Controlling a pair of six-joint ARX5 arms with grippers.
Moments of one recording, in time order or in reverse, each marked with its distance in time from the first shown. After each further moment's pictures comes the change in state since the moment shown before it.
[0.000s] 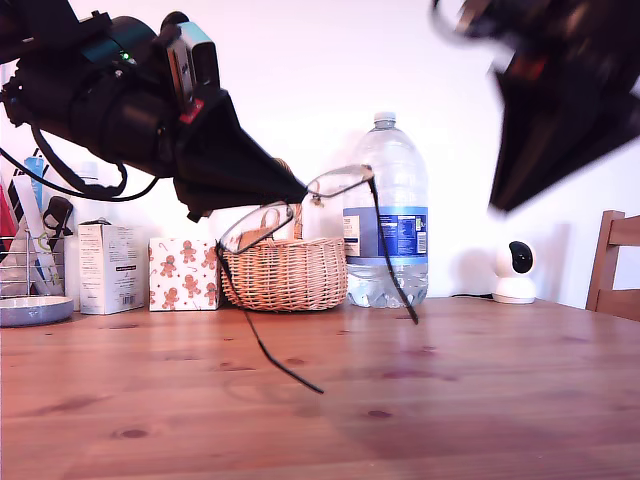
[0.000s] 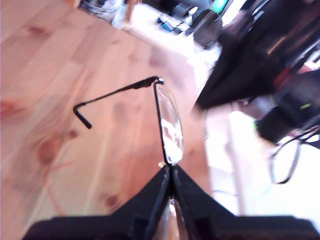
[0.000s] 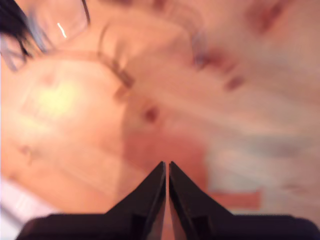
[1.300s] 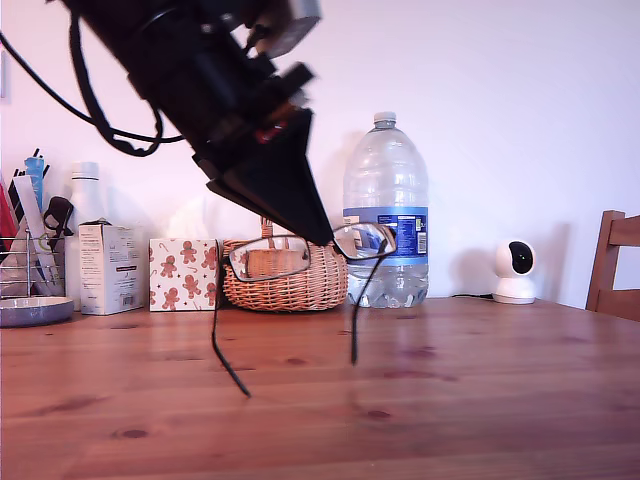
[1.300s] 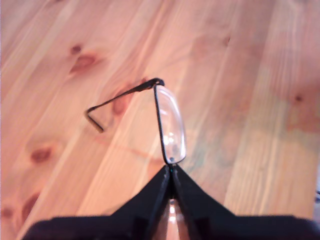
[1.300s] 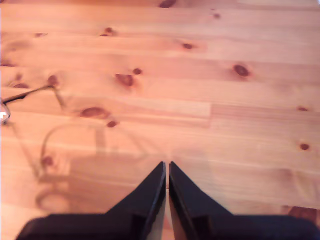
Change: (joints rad) left arm -0.381 -0.132 0.000 -0.112 -0.871 -0.081; right arm -0.393 -0.425 -0.219 0.057 0.002 -0.133
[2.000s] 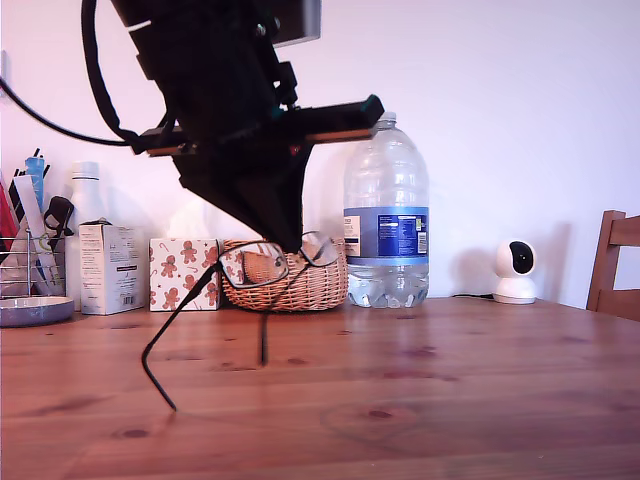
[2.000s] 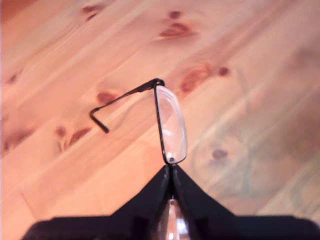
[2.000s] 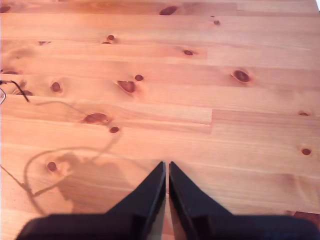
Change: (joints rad) left arm -0.140 0.013 0.000 -0.036 -0.441 -0.497; right arm 0.000 -0.005 0.000 0.002 -0.011 0.004
